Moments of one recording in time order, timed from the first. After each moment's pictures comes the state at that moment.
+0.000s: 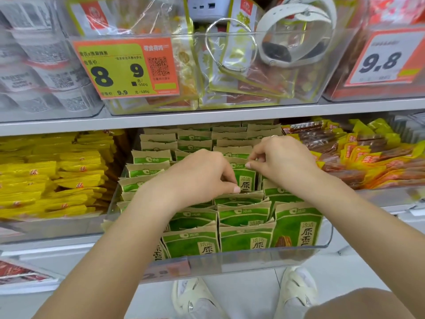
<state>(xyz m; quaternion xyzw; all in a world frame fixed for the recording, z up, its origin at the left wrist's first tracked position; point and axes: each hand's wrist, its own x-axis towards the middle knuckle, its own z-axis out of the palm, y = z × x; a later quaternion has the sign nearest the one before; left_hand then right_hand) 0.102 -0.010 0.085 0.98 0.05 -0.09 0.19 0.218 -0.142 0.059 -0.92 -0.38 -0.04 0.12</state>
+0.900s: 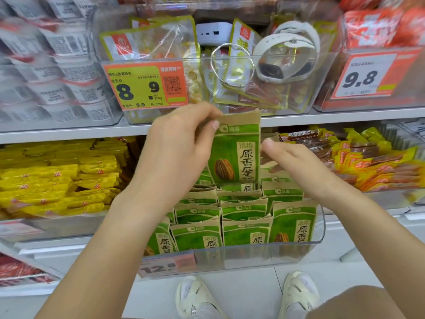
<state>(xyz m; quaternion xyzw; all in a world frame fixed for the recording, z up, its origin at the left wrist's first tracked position) 0.061 -0.011 0.123 0.89 0.06 0.38 0.24 0.195 -0.180 0.080 -0.80 -0.35 0.16 0.45</state>
